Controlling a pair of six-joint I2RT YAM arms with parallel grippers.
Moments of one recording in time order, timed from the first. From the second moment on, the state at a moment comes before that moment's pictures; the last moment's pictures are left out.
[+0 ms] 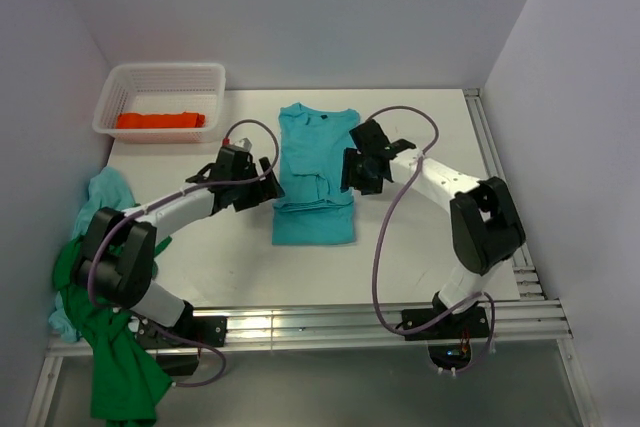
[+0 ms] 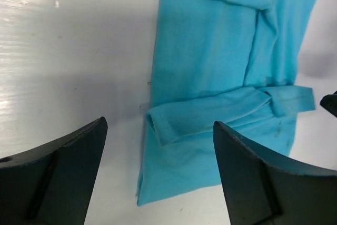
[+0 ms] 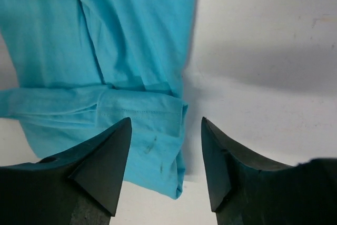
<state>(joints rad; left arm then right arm) -0.43 1.55 0.86 -0.16 0.12 -0.69 0.49 1.72 1.22 -0.60 0.01 0.57</state>
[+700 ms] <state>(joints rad) -0.43 1.20 0.44 -0.03 0.25 -0.71 0.50 1.31 0.62 -0.26 -0.20 0.60</state>
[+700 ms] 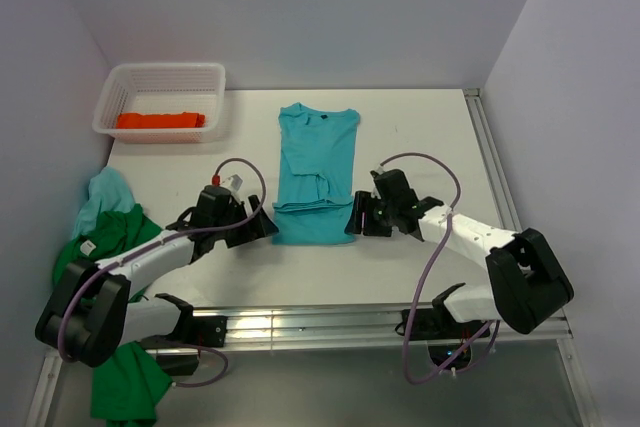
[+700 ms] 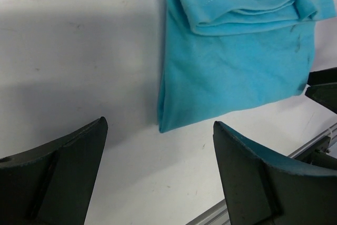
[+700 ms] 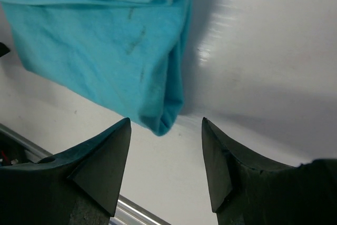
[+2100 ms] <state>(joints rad) -0.77 1.03 0.05 0.59 -0.26 -0.83 0.94 1.13 0.24 0.21 0.45 0.73</state>
